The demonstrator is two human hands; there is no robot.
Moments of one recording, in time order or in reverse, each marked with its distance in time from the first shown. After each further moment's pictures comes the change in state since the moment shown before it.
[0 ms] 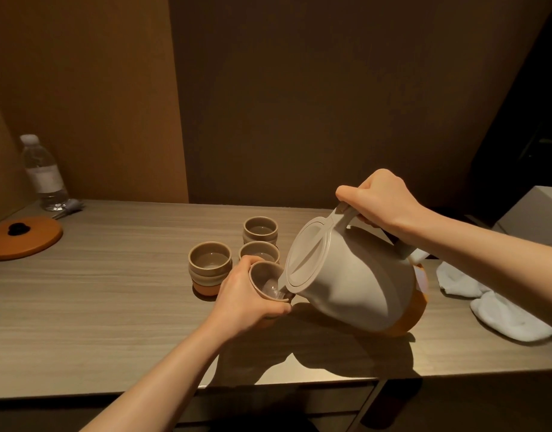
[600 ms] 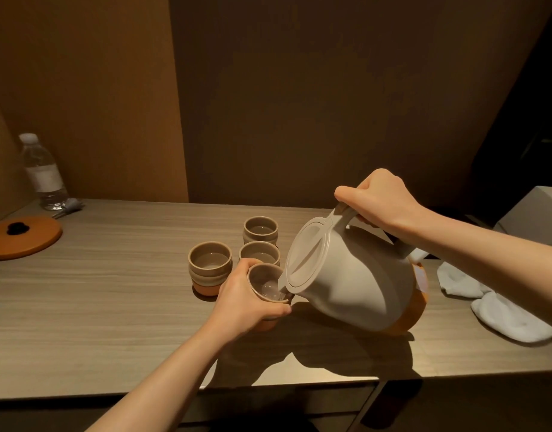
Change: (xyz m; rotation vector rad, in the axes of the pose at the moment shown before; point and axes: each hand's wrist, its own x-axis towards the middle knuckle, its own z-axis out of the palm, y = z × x) left_hand 0.000 -0.005 0.003 -0.046 0.005 -0.012; right_hand 0.003 0.001 0.003 -0.020 -0.011 -0.010
